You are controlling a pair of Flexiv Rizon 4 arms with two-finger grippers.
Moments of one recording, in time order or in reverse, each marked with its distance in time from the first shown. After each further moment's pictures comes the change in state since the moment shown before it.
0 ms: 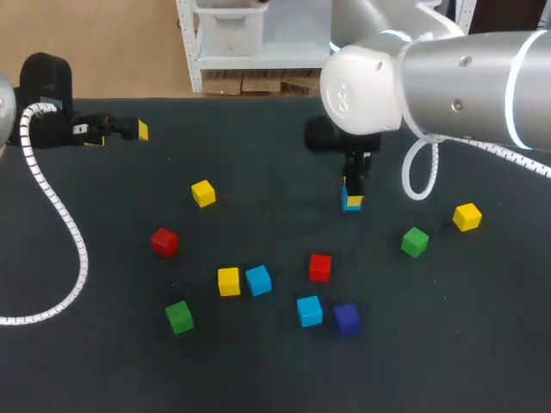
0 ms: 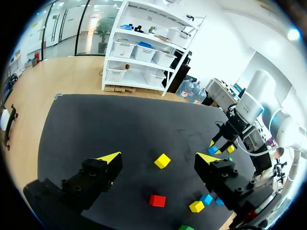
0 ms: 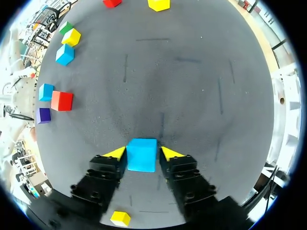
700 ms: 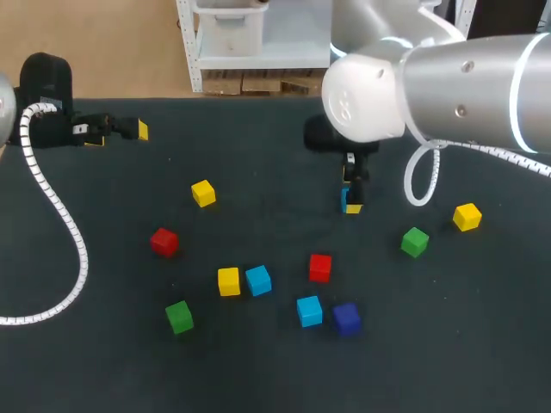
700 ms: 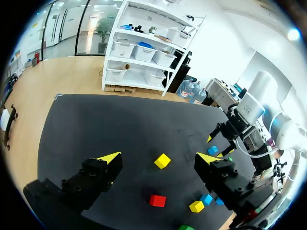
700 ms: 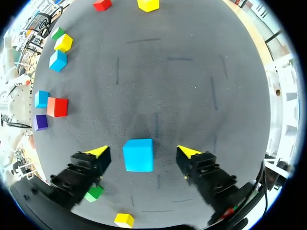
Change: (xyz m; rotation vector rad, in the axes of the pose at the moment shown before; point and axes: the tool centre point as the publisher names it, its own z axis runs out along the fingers) left arm 0.000 0.000 0.000 0.000 0.000 0.000; right arm 0.000 -0.003 -0.001 0.033 -0.009 0.064
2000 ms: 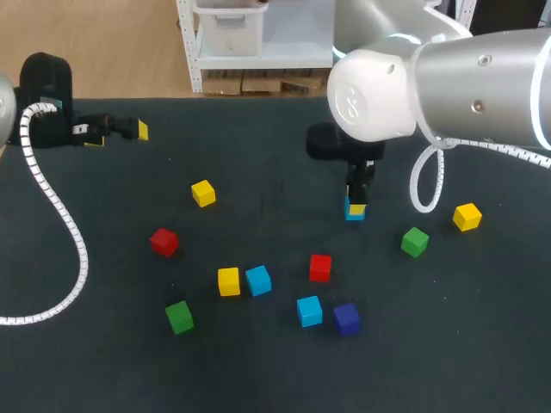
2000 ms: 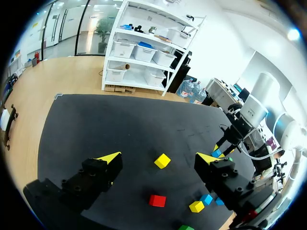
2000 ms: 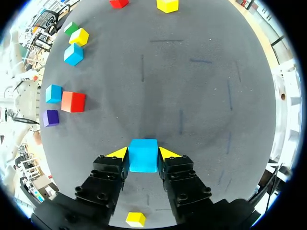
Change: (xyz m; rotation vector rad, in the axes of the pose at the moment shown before) left arm 0.000 0.000 0.000 0.000 0.000 0.000; right arm 0.004 0.032 -0.003 -0.058 0.000 -0.033
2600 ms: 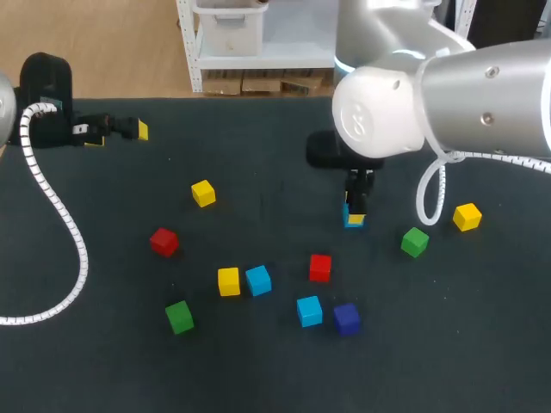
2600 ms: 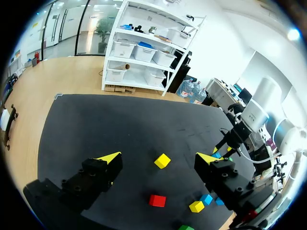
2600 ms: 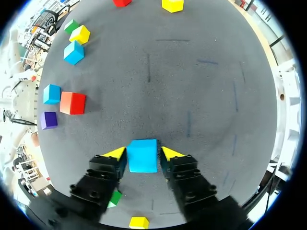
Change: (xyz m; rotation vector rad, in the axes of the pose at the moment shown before) left arm 0.000 0.000 0.000 0.000 0.000 0.000; right arm -0.003 0.006 0.009 0.023 -0.015 0.001
